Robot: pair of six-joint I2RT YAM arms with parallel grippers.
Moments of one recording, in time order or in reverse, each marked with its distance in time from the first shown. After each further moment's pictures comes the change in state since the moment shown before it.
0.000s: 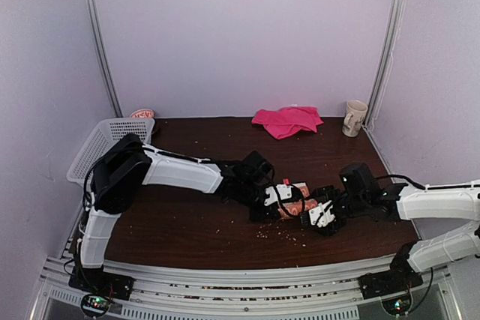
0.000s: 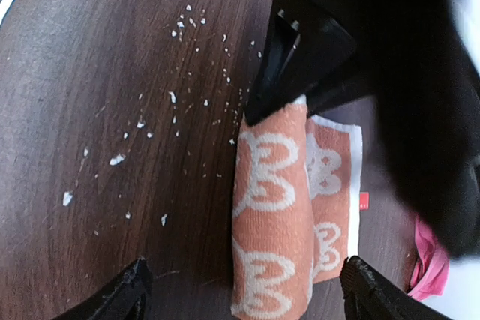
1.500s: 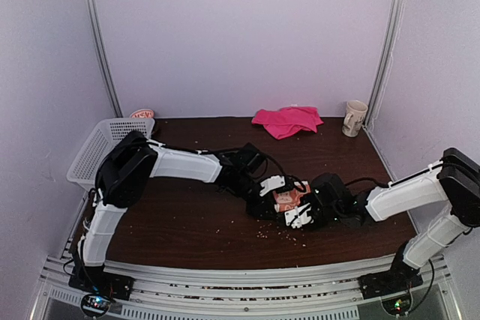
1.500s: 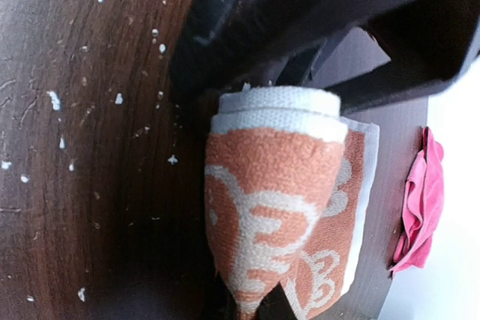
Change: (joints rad) left arm 0.093 0.081 0.101 -0.091 0.243 -0.067; right arm 0.160 0.328 0.052 0.286 0.399 0.085
